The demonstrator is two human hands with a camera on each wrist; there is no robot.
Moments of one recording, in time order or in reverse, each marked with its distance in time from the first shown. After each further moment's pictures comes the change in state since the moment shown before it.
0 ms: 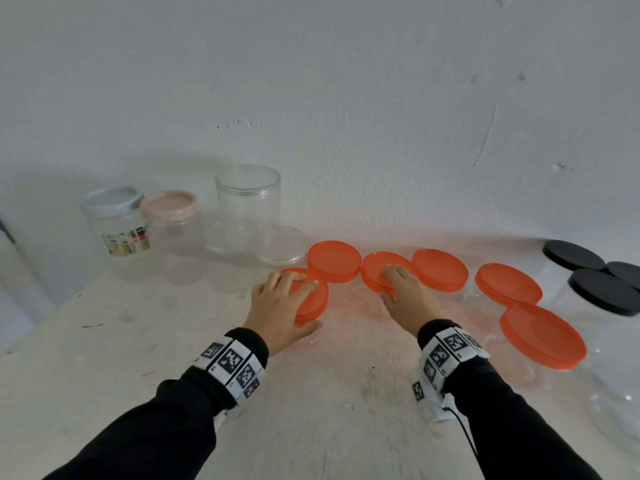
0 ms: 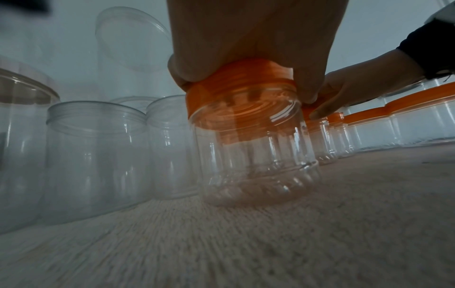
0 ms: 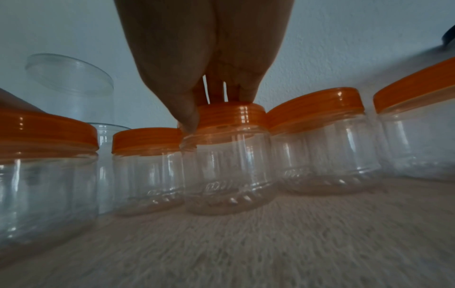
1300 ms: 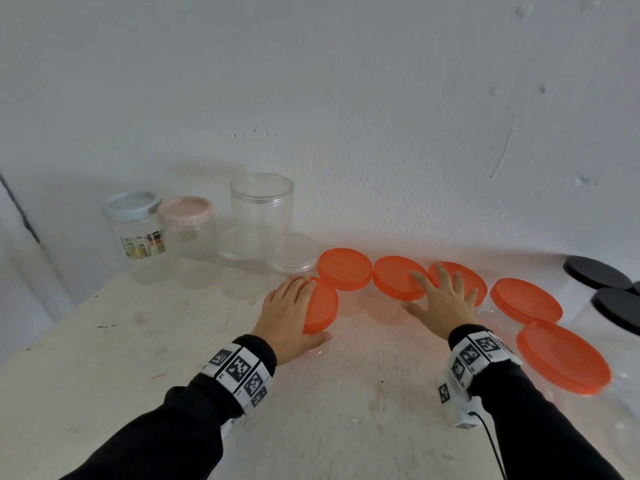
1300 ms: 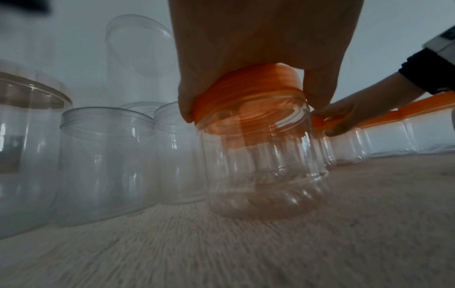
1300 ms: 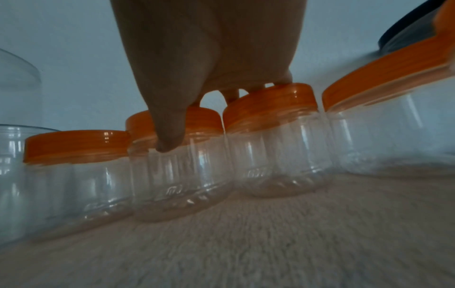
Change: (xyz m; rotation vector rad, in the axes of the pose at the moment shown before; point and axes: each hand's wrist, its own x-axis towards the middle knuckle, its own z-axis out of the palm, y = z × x) left_hand 0.002 0.003 -0.005 -0.056 -0.143 -0.113; right_hand 0.013 0.039 -0.004 -0.219 -0.098 0.239
